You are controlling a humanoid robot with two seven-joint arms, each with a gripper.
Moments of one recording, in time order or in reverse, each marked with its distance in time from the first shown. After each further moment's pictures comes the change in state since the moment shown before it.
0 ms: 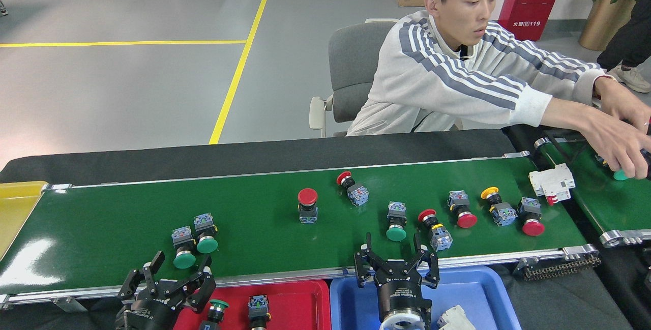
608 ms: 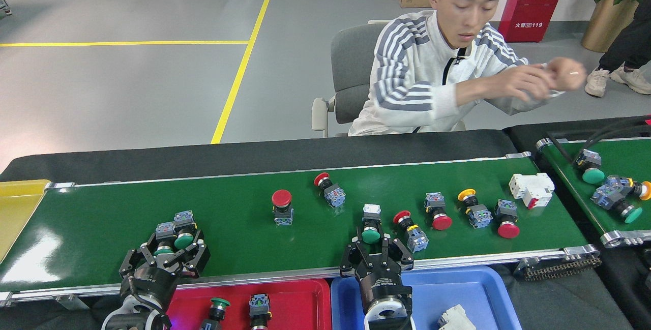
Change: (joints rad) left arm -0.185 0.065 0.000 0.250 0.000 0.146 -0.003; right arm -0.047 -0.007 0.164 -0.005 0.000 -0.028 0.073
